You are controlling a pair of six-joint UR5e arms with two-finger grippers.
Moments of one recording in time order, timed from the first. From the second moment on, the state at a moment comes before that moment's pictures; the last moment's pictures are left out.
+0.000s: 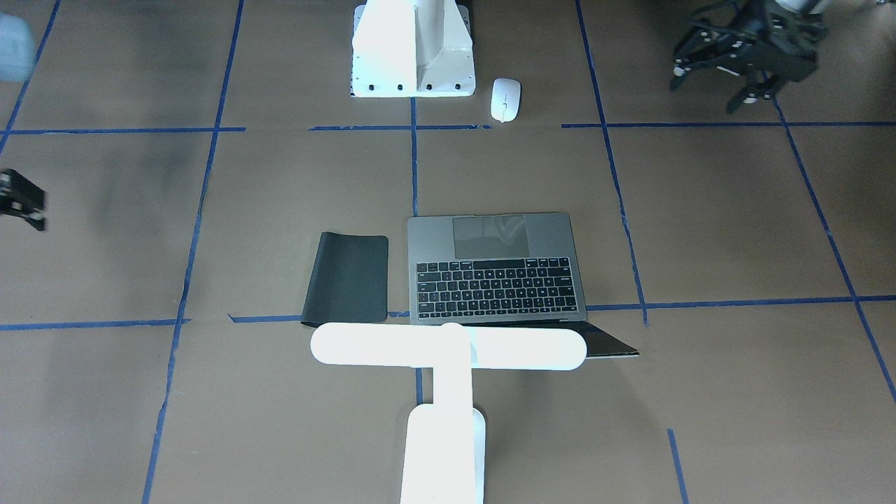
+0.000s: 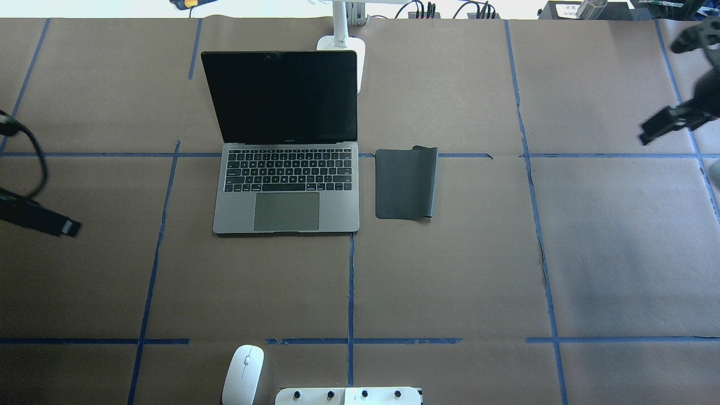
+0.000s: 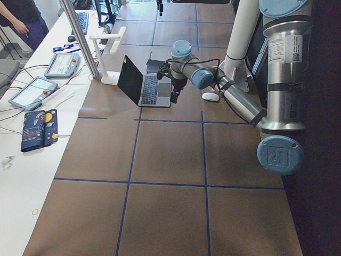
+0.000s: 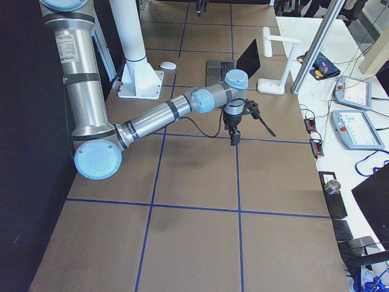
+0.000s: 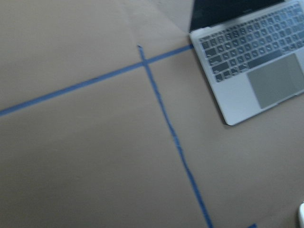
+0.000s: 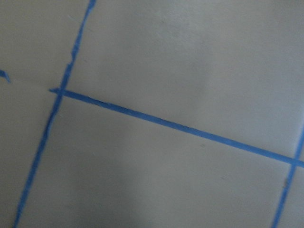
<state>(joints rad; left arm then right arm) -0.84 -1.49 -2.34 -1.65 -2.16 -0.65 1.26 -1.48 1.91 -1.70 2.21 0.11</state>
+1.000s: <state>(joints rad) -0.01 -1.64 -2.23 -1.75 -1.43 -1.24 1.64 -1.80 1.93 -1.74 2.32 -0.44</state>
